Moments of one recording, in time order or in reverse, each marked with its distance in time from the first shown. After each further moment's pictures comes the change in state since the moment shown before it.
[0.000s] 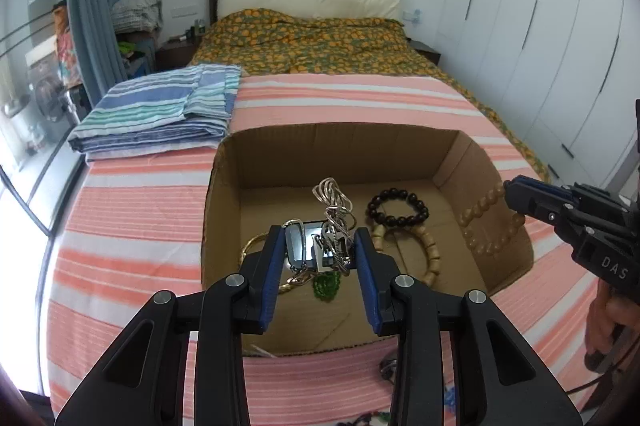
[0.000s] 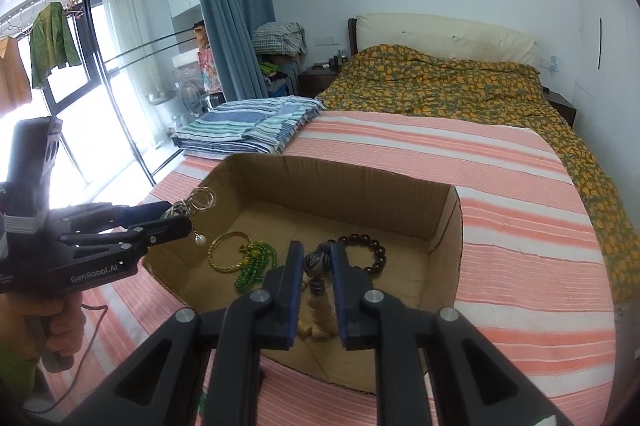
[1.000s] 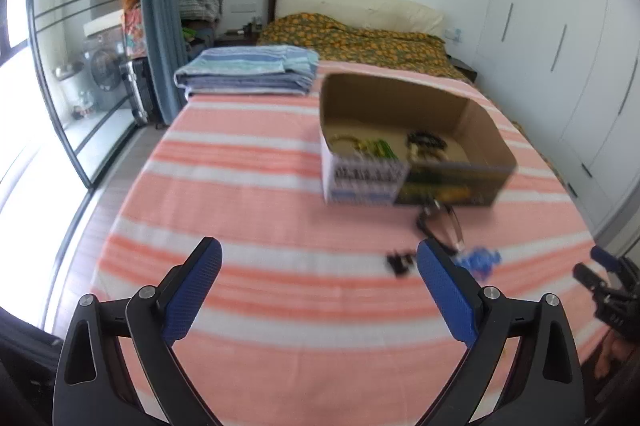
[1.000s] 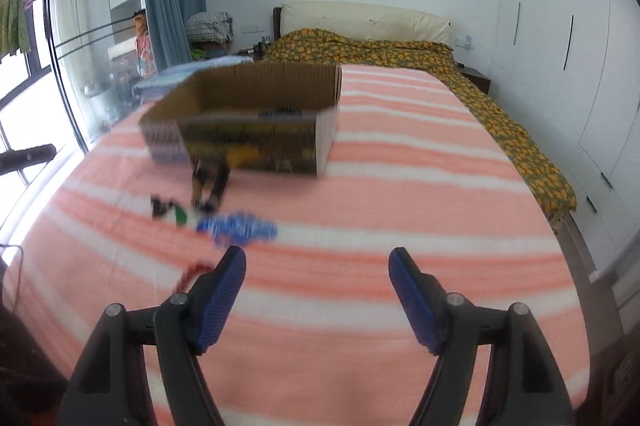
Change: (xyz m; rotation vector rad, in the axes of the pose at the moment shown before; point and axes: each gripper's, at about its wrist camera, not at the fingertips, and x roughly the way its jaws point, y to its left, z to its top) left arm -0.142 0.035 -0.145 -0.124 -0.038 0.109; right arm -0.158 0.049 -0.205 0.063 0.038 -0.301
